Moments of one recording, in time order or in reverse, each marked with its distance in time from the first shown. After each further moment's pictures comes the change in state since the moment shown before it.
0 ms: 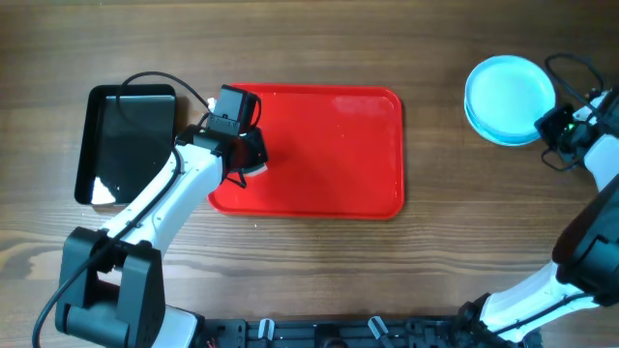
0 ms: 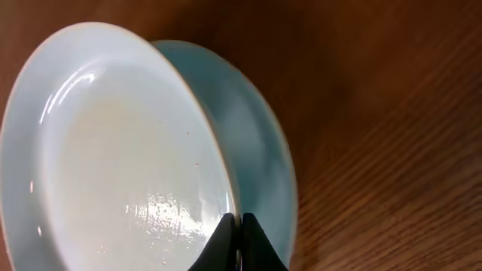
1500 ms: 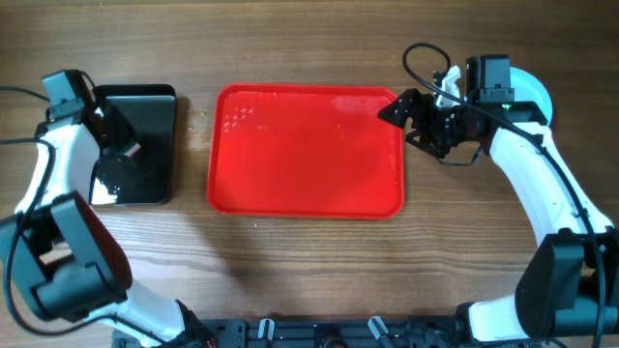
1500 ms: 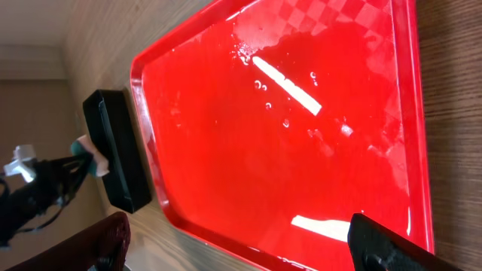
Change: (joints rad) left arm 0.689 0.172 0.169 0.071 0.000 0.282; right arm 0.608 -0.263 -0.004 -0.382 -0.360 0.136
